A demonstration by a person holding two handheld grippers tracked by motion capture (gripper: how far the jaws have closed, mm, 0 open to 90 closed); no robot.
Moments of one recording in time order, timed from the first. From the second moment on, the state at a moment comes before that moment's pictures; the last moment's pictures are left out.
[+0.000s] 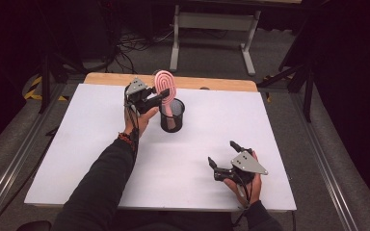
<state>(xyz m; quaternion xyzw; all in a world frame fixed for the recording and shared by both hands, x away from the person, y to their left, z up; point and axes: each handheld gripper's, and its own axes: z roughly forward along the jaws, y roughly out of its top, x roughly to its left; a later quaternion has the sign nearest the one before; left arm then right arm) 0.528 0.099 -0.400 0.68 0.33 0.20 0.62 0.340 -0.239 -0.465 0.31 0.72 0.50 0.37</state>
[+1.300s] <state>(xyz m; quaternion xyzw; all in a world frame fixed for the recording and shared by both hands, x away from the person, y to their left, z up) 0.533 0.107 -0.413 0.71 0.36 0.21 0.57 0.340 -0.237 -0.466 0.31 0.72 0.49 0.37</state>
